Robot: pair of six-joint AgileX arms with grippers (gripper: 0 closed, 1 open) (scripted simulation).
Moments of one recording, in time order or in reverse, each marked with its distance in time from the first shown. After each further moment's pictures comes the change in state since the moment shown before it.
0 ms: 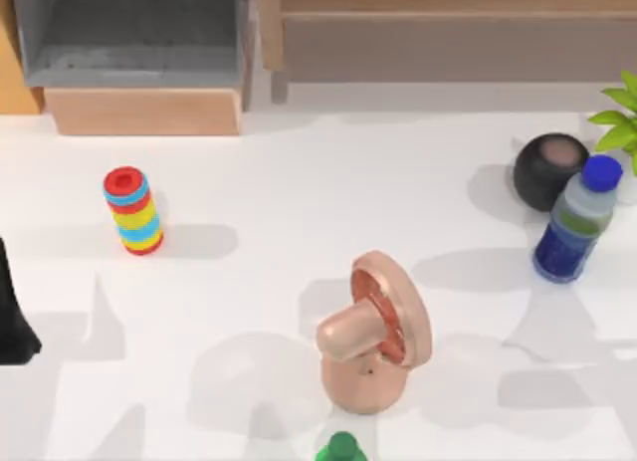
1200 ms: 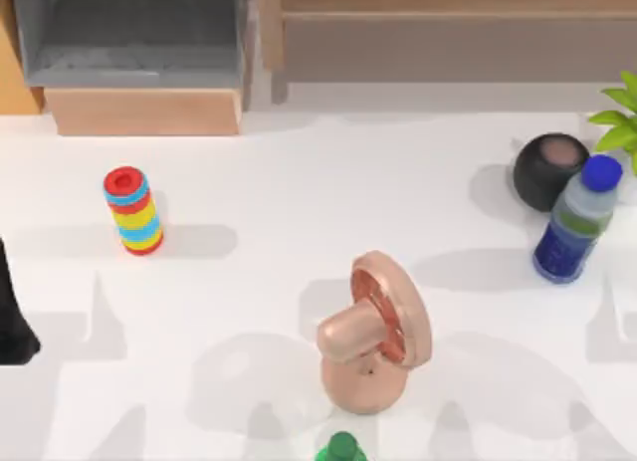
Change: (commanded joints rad) left arm 0.000 0.000 0.000 0.000 0.000 0.000; right arm 0.599 -1.517 -0.471 -1.210 0.632 0.002
